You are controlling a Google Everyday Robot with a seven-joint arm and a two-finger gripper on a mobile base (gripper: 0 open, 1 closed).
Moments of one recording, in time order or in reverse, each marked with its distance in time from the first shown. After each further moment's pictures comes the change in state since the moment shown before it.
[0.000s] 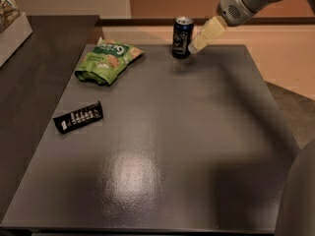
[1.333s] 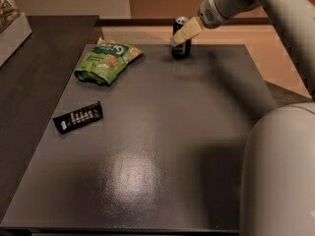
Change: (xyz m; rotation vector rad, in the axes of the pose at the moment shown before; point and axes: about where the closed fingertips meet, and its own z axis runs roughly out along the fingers) arm -0.025 -0.042 0.078 0.056 -0.059 0.177
